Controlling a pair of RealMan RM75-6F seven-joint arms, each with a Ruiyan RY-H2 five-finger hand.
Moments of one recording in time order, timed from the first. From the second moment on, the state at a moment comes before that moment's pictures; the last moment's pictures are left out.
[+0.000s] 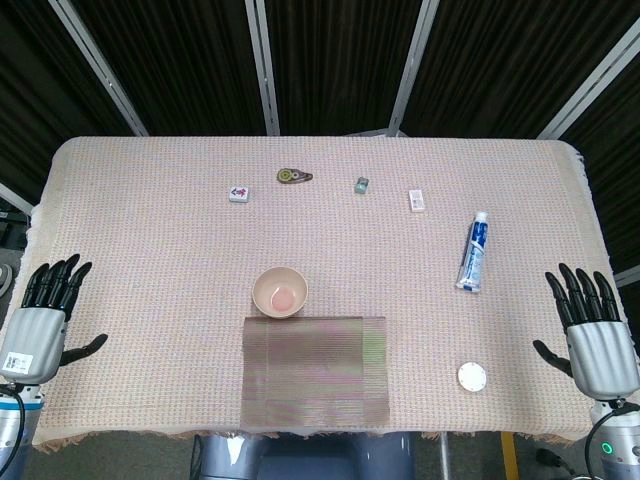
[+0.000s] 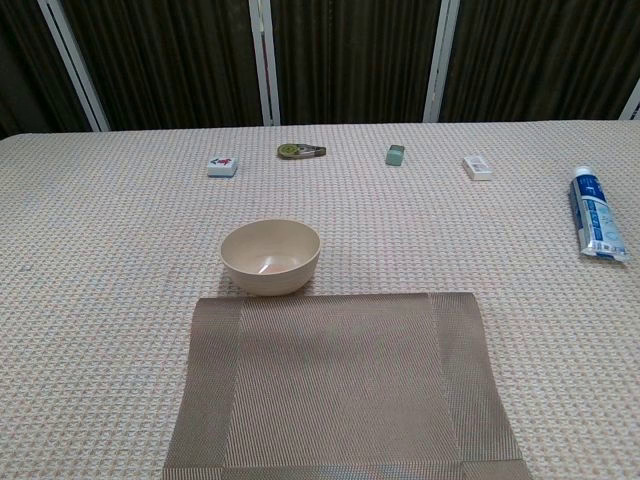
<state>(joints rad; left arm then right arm) -0.14 -1.16 -0.05 -1.77 1.55 1.52 0.21 0.16 -1.18 -0.01 -1.52 -1.56 1.71 -0.17</state>
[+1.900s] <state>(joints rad) -0.72 -1.62 -0.08 -1.26 1.56 0.91 0.04 0.14 -1.16 0.11 -1.47 -1.46 1.57 -0.11</state>
